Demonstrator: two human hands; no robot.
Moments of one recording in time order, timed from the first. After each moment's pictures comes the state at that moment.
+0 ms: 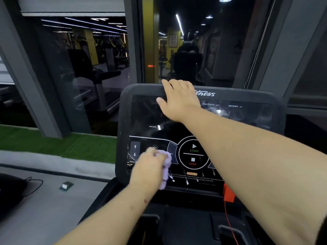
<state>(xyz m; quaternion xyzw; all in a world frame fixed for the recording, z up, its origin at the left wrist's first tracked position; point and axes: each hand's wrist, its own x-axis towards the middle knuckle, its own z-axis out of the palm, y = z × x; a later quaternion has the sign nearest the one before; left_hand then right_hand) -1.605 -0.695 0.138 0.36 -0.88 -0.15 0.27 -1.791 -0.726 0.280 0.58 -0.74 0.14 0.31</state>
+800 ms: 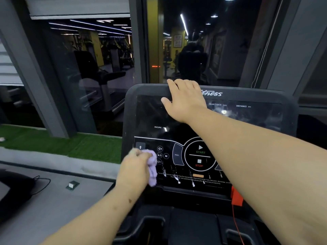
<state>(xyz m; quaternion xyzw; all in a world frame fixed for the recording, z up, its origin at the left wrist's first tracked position) -1.573 -0.725 0.122 0.42 -0.83 -0.17 0.32 -1.792 -0.729 0.279 0.57 -0.74 0.13 0.32</state>
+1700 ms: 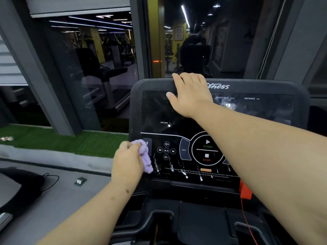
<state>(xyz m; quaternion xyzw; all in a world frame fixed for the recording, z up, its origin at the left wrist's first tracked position) -1.550 -0.741 0.141 0.50 -0.71 -0.29 0.39 -1.788 -0.729 0.278 0.56 -0.75 0.13 0.32</state>
